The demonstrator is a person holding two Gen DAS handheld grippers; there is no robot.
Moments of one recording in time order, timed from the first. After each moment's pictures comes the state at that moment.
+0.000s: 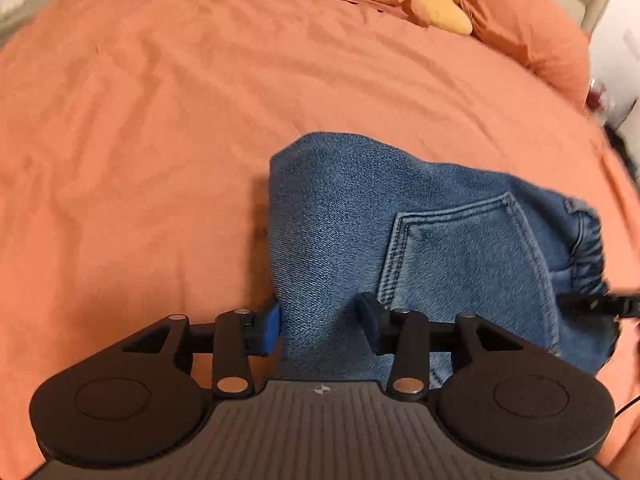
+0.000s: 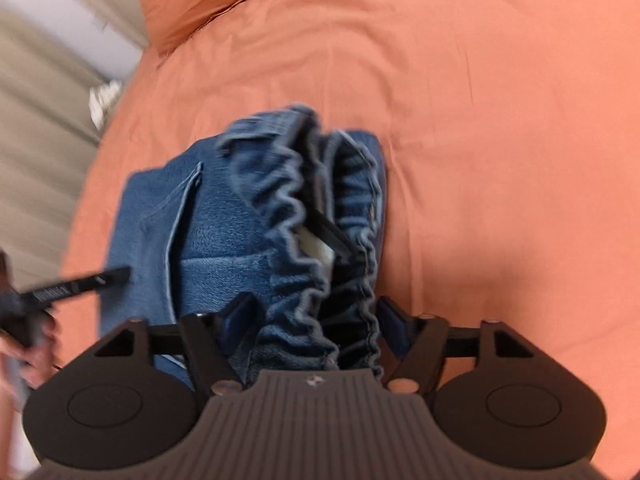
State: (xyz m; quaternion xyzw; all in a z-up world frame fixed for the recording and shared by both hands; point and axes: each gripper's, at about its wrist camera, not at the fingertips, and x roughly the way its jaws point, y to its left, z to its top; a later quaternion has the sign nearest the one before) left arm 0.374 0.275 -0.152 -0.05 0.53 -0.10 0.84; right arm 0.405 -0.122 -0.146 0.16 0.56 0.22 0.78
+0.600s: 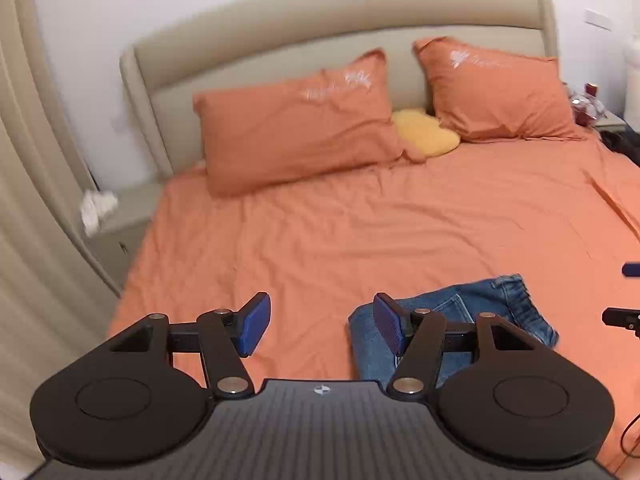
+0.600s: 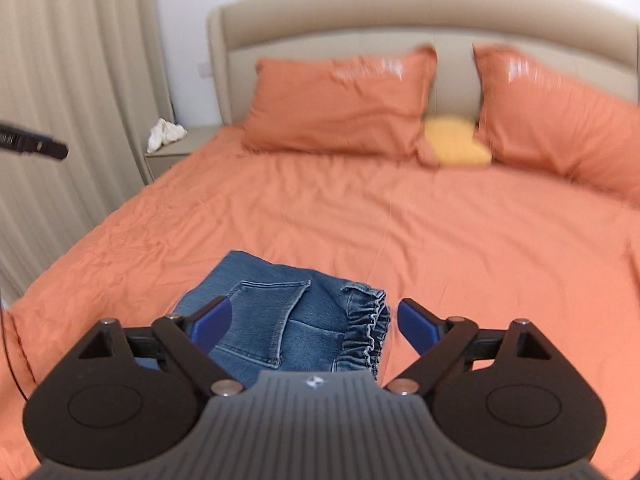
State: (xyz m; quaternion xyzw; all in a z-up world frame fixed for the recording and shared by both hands) left arm 0.224 0.235 0.128 0.13 0.35 -0.02 0.93; right arm 0.234 -0.151 0.062 0.01 0.32 0.25 0.92
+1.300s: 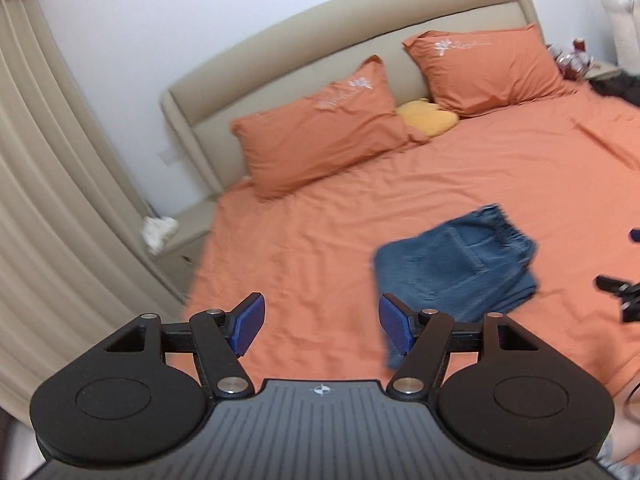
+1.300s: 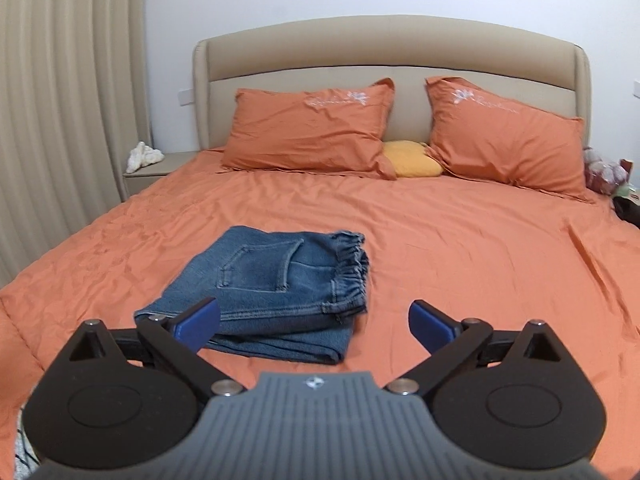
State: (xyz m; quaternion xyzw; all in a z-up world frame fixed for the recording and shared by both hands) left arm 0.064 0.184 0.125 0.21 0.33 0.02 0.92; right arm 0.080 -0.164 0.020 0.02 0.28 0.17 0.95
